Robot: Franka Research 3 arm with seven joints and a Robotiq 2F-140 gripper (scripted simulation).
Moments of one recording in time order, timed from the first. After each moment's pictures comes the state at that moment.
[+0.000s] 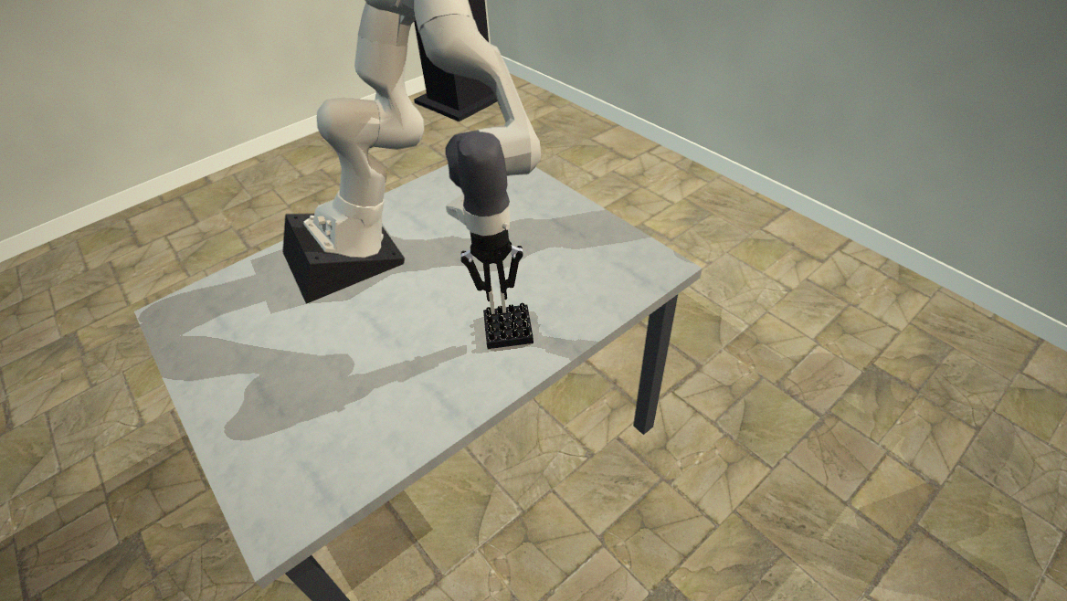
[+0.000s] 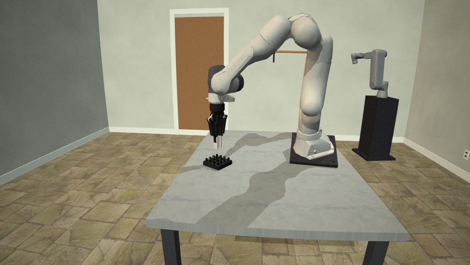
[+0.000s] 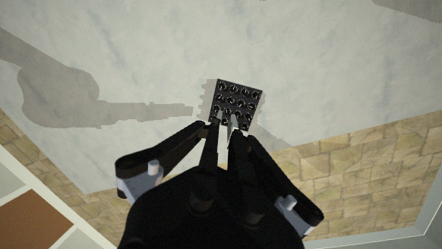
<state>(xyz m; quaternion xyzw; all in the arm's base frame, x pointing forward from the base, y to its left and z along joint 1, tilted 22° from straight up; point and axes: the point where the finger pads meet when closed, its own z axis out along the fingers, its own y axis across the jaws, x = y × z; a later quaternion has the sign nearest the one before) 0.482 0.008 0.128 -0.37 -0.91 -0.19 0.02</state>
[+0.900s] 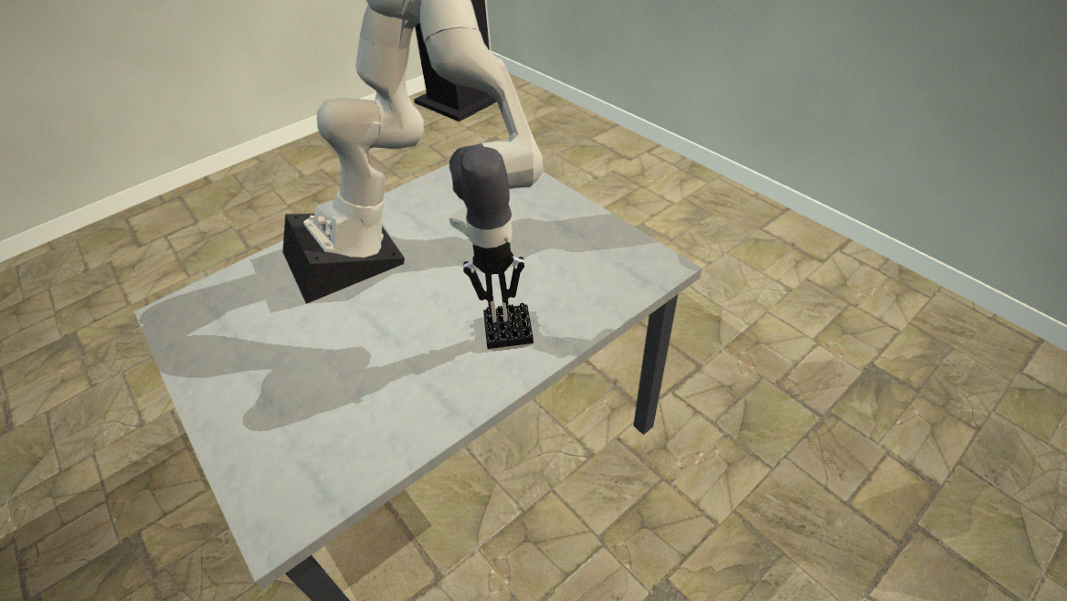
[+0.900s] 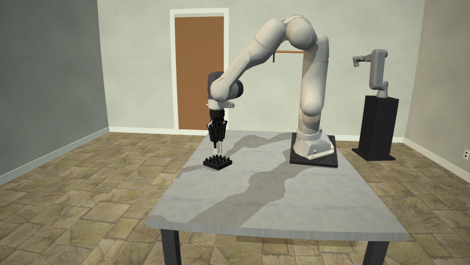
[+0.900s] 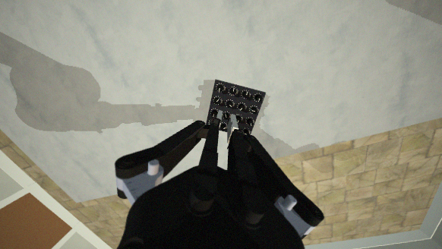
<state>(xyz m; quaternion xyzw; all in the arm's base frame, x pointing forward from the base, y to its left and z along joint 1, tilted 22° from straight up) 0.485 0.021 0.101 -0.37 -0.91 -0.19 0.02</state>
